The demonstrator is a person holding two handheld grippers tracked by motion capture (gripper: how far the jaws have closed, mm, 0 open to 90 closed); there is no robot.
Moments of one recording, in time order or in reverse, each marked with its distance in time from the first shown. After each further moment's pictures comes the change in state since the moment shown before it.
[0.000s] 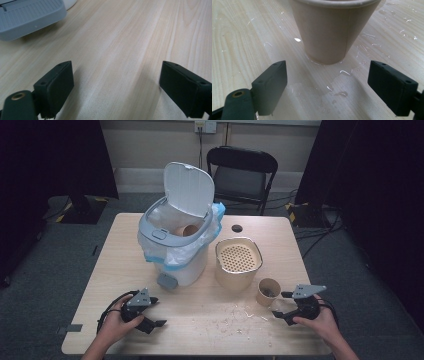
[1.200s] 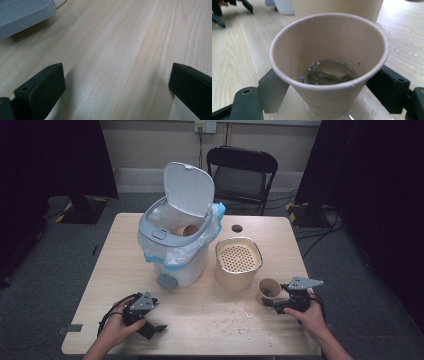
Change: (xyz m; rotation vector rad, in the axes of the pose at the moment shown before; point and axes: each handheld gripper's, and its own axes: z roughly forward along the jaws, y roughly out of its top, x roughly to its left) left arm -0.008 0.000 0.004 0.023 0.014 0.034; right arm -0.006 0.016 0.023 -0.242 0.048 0.111
